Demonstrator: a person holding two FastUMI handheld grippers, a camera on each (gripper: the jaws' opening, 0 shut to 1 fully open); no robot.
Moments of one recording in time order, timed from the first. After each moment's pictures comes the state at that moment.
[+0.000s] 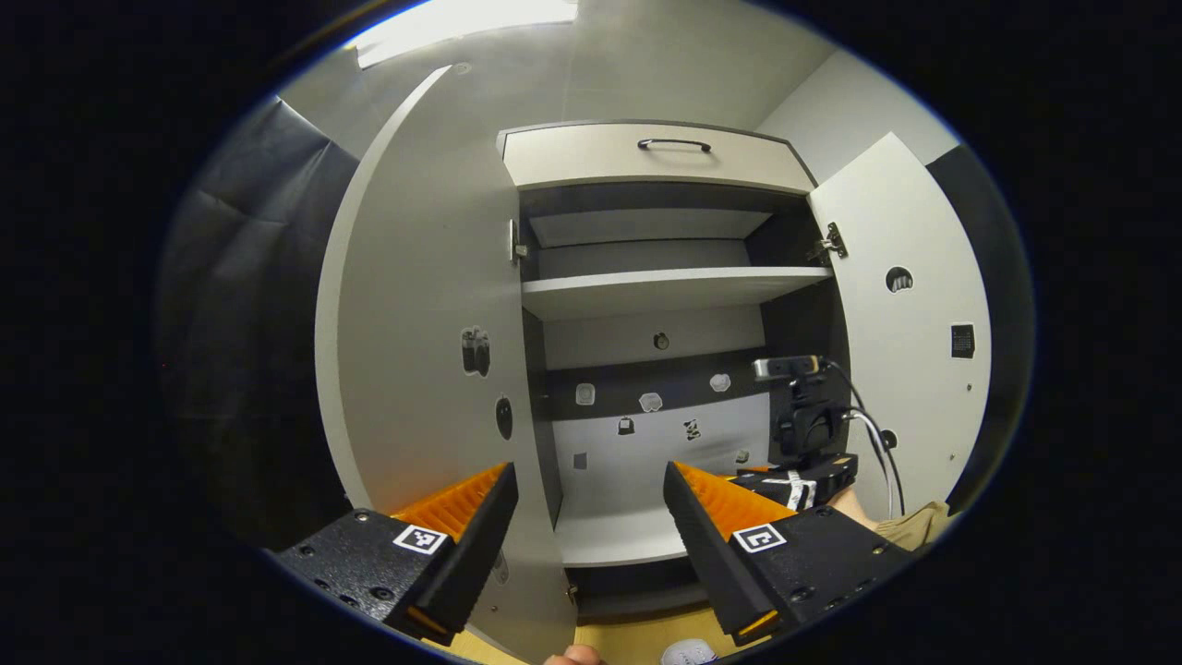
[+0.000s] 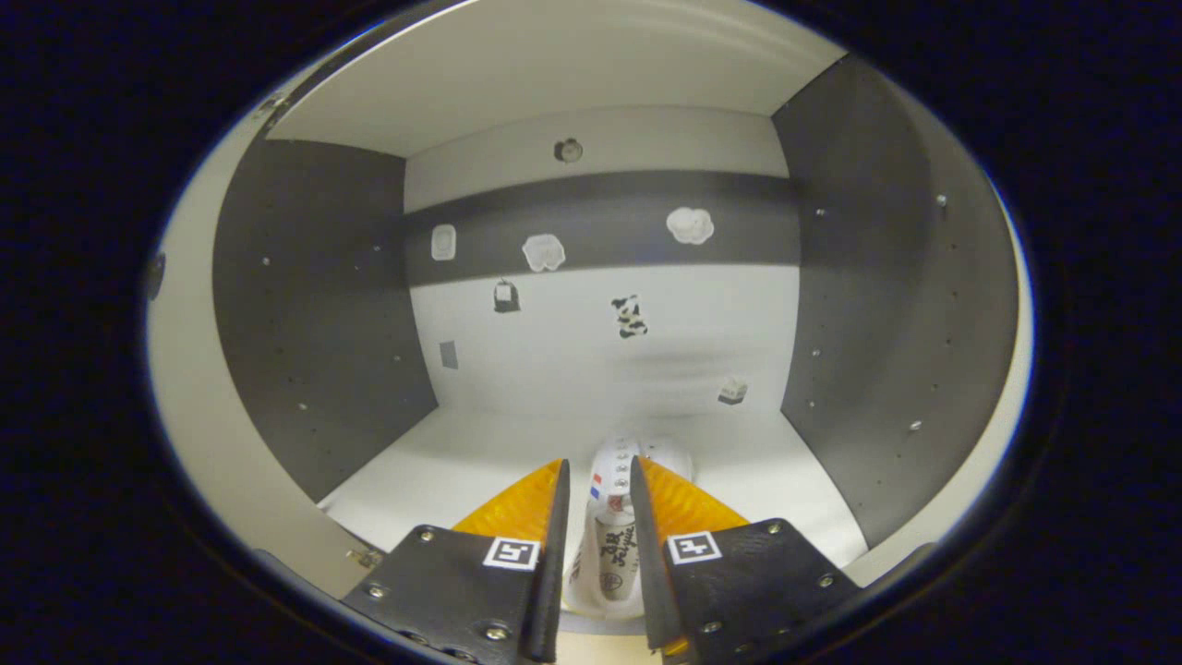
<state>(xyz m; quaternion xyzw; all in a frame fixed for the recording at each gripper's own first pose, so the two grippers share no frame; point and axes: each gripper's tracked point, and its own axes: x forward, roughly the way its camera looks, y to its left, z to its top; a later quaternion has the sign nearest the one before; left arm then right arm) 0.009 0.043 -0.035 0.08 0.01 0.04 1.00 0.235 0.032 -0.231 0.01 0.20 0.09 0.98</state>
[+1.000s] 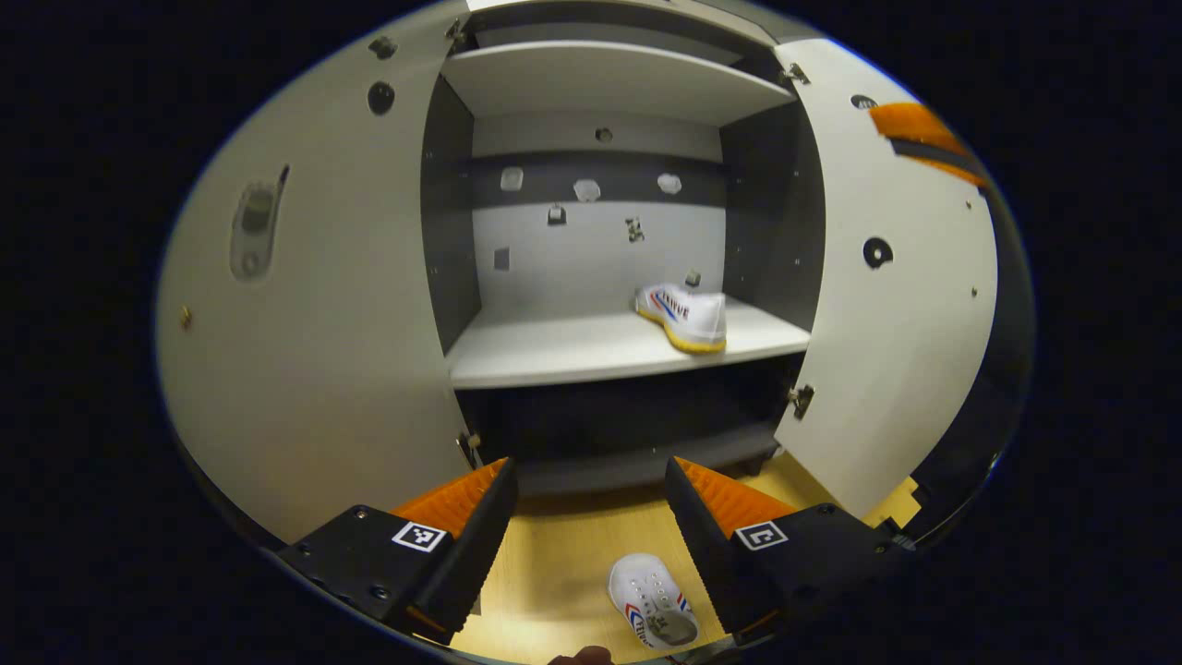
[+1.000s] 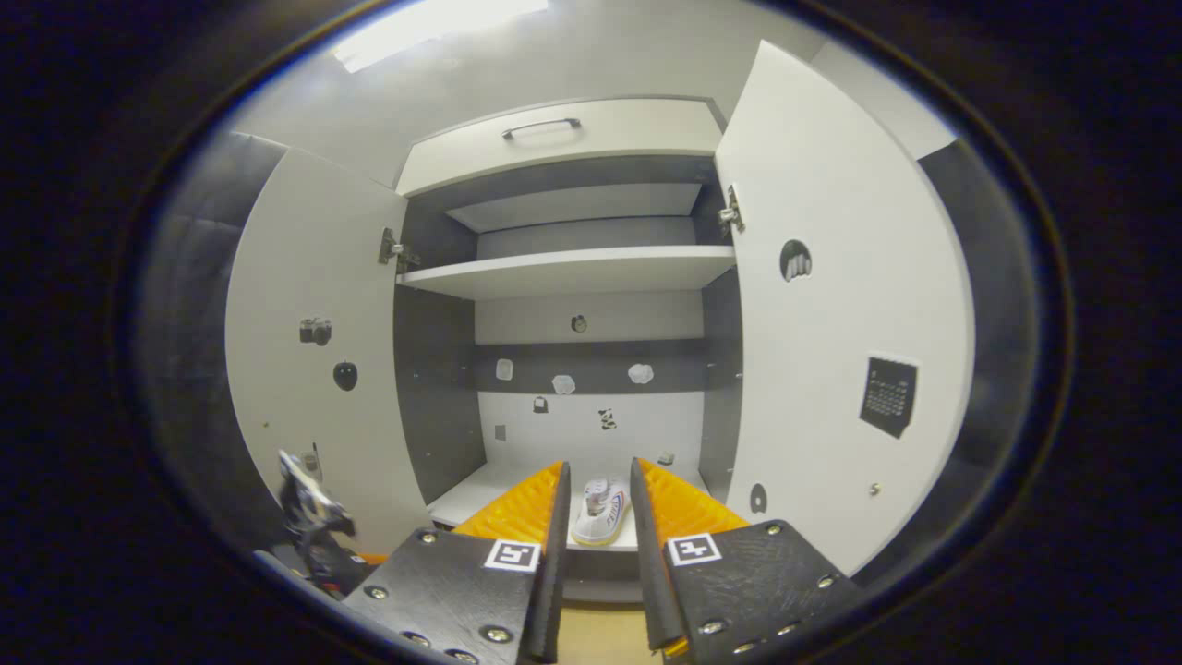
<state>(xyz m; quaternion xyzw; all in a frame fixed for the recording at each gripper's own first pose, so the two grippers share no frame) -0.010 0.009 -0.318 0.04 0.29 -0.02 0.96 0.007 -0.045 -0.045 0.01 0.06 0.08 1.00</state>
